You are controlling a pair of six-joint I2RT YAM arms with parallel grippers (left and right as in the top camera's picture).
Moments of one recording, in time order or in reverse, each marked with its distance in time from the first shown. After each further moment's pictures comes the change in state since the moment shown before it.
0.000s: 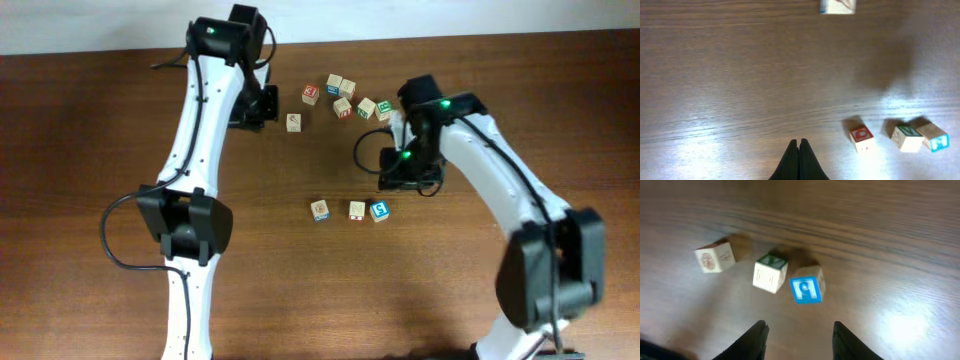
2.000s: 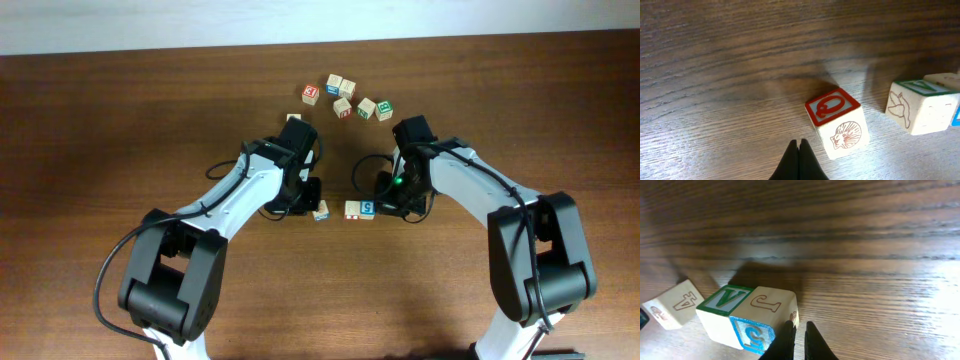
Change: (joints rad) left arm -0.209 -0.484 -1.283 0.865 0.102 -0.169; right arm 0.008 0.052 -0.339 0.416 -0.106 0.311
